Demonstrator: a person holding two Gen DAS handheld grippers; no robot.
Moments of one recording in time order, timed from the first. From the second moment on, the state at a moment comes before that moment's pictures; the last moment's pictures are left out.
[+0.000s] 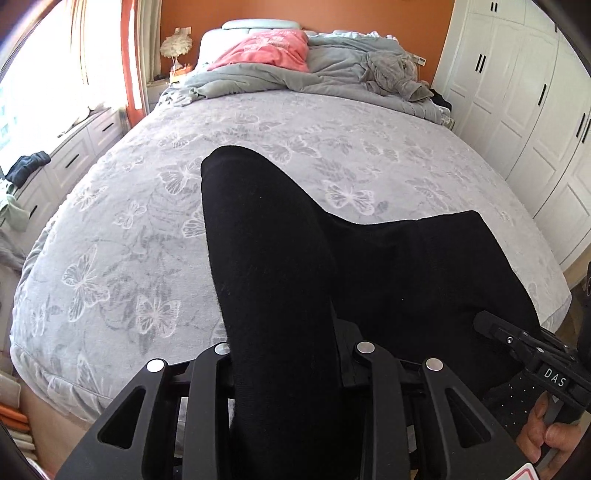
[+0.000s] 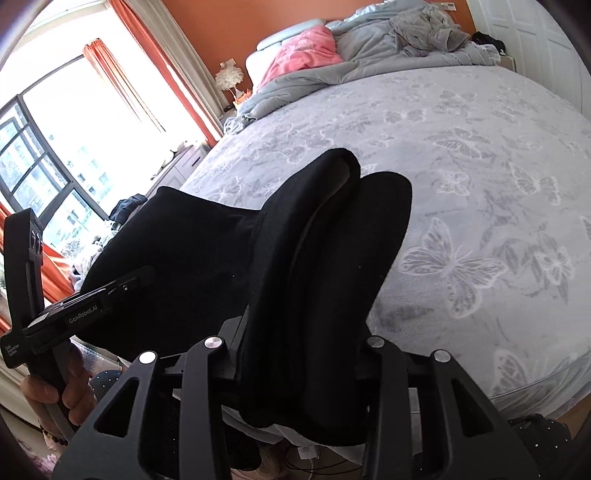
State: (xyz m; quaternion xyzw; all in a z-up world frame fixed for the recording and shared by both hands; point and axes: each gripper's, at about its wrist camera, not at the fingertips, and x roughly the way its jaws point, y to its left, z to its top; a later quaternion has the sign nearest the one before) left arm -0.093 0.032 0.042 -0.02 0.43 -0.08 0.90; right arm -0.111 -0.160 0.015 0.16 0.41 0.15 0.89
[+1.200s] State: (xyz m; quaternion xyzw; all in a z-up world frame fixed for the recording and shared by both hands) left arm -0.064 0.012 0.236 0.00 0.22 -0.10 0.97; right arm -0.077 -0.191 0.218 0.13 0.18 0.18 0.96
